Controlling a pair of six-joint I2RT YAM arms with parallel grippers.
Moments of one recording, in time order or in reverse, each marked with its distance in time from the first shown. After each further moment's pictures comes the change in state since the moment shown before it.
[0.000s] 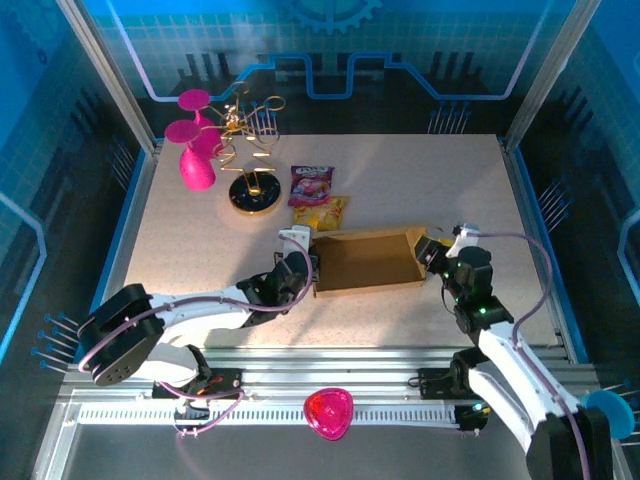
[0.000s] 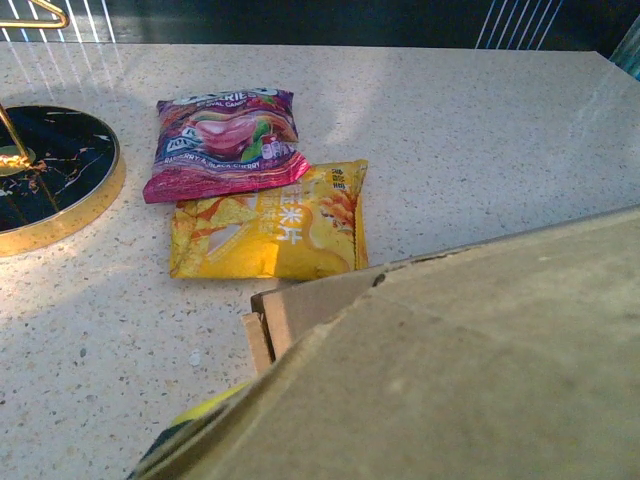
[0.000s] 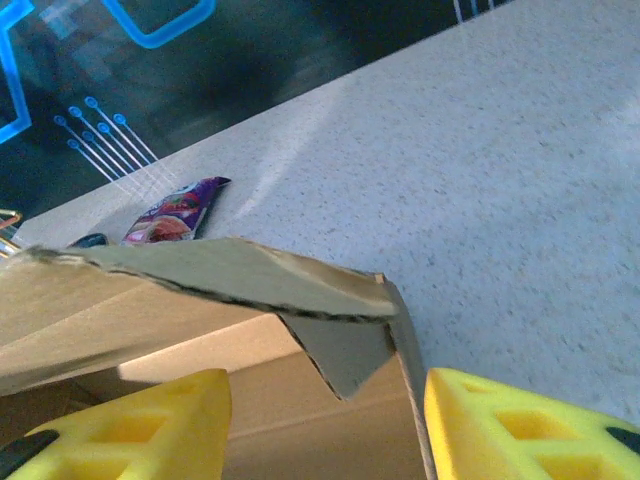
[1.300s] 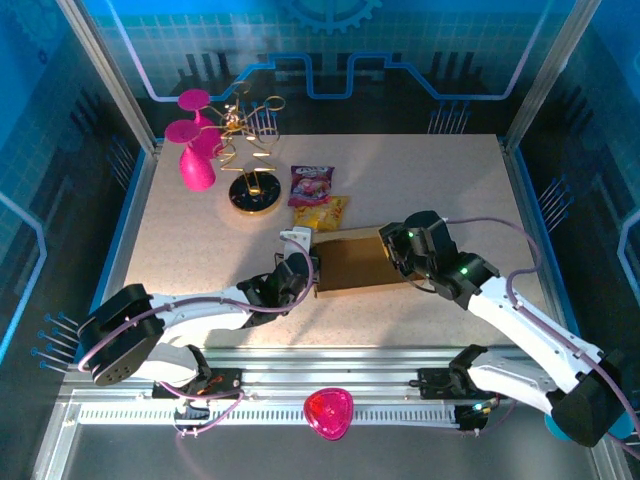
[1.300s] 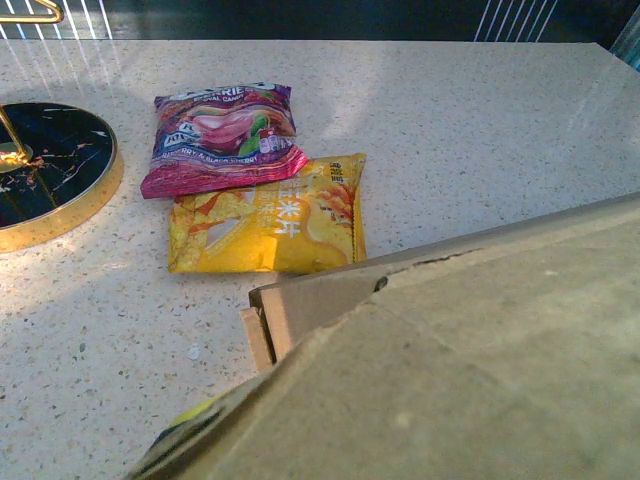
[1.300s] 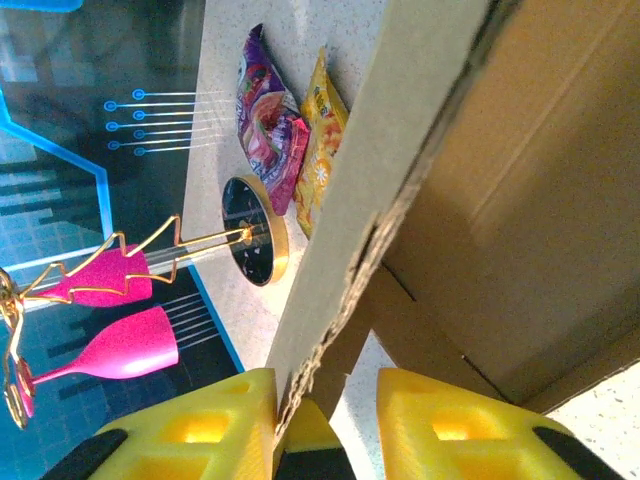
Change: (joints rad) left arm -0.009 0.000 0.000 -0.011 -0.002 0.000; right arm 0.418 0.311 0.523 -0.496 0.083 1.092
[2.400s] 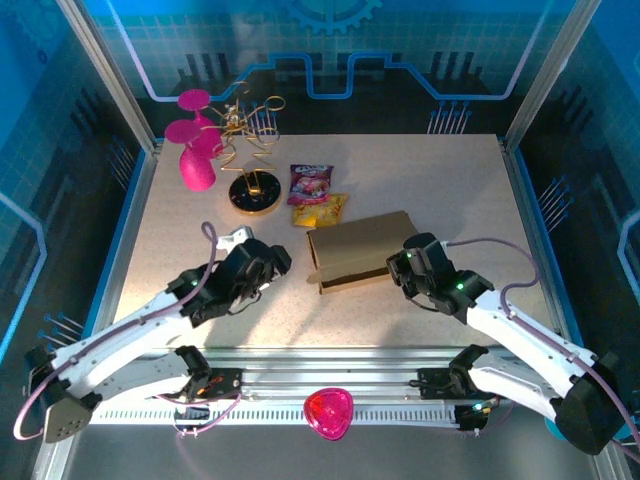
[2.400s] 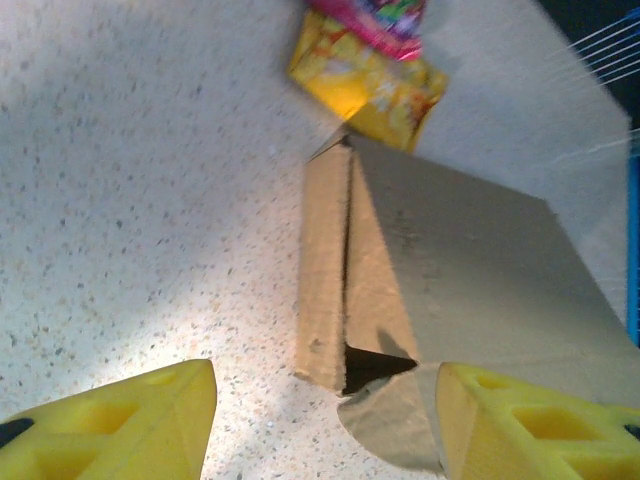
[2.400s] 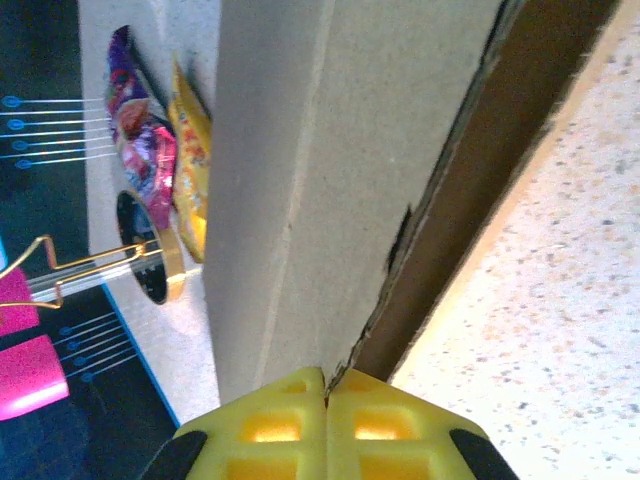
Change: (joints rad) left arm 0.144 -0.404 0.186 -0.900 0.331 -0.761; right arm -0.002 -0.053 -0.210 0.006 -0.005 -0.005
